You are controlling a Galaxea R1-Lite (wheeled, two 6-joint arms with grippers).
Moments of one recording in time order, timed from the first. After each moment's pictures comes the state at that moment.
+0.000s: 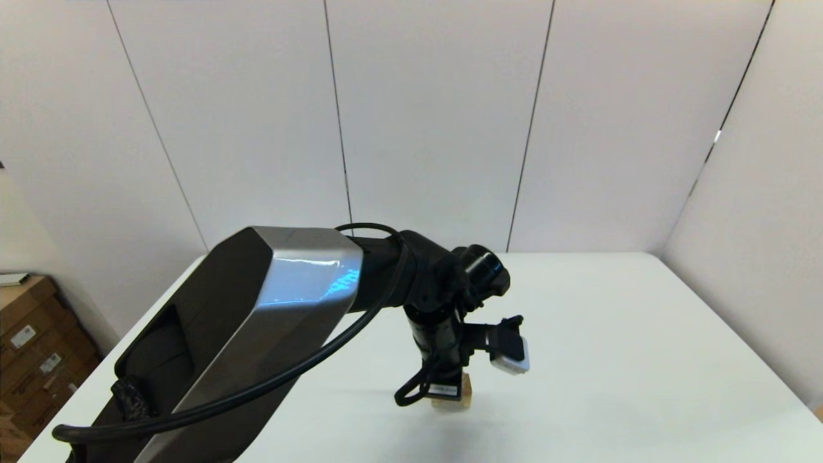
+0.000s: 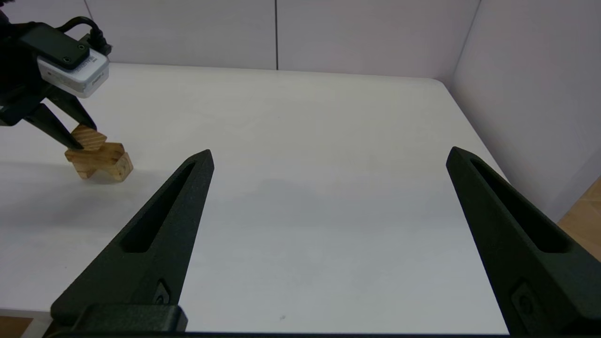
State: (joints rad) left arm -0.85 2.46 -1.99 0.80 0.00 0.90; right arm 0.00 0.00 0.00 0.00 0.03 -0.03
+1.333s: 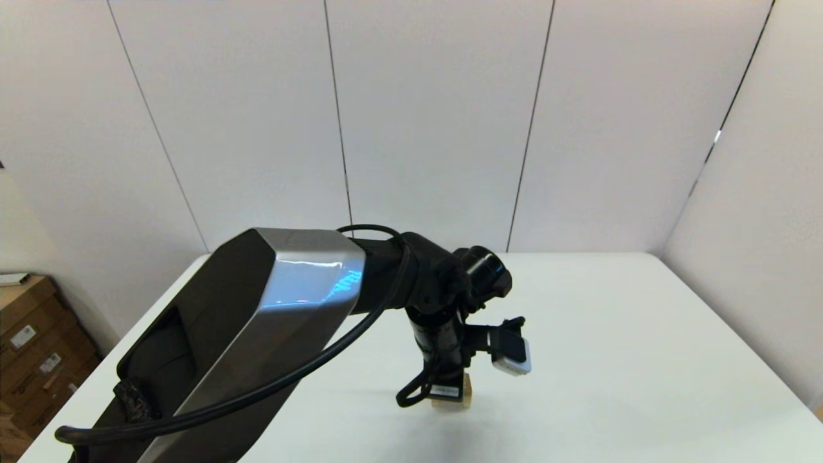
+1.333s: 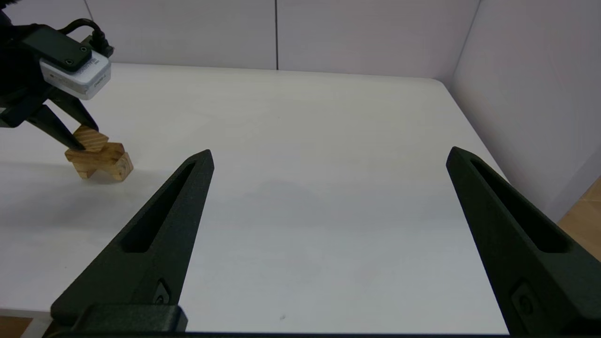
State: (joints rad) left arm -0.85 2.46 -1.99 0.79 0.01 0.90; right arm 0.00 0.00 0.00 0.00 0.03 -0.03
